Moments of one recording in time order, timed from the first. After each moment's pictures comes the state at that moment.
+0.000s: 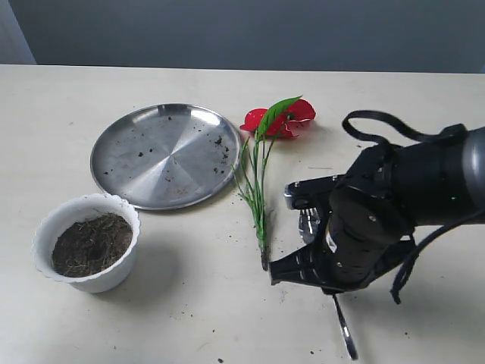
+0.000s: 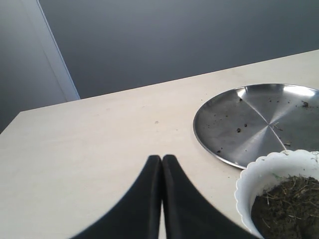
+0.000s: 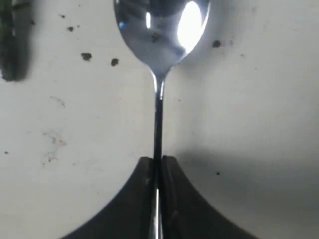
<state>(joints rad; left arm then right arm) -0.05 0.03 0.00 0.07 0.21 0.11 0.92 1.71 -0.77 -0.15 0.65 0.71</state>
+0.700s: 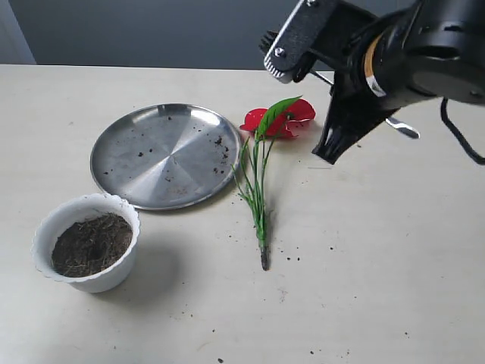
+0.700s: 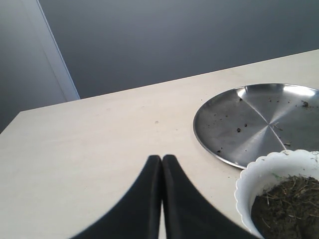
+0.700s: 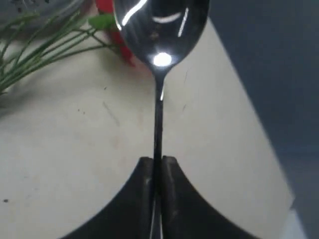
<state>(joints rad) -0.05 0.03 0.00 0.07 0.21 0.11 0.93 1.43 -1.08 -0.75 0.84 0.15</state>
